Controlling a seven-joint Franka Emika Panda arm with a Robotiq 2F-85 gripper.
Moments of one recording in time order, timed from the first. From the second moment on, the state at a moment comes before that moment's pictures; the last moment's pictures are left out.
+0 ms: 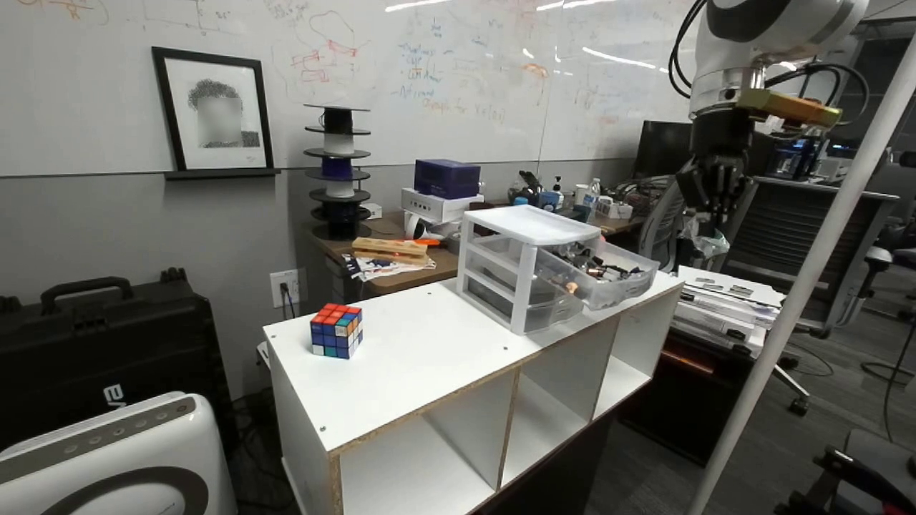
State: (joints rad) arm -0.16 -0.01 -0.12 -2.12 0.10 1.82 0.04
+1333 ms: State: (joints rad) arm -0.03 -0.30 0.00 -2.43 0.40 2.33 0.28
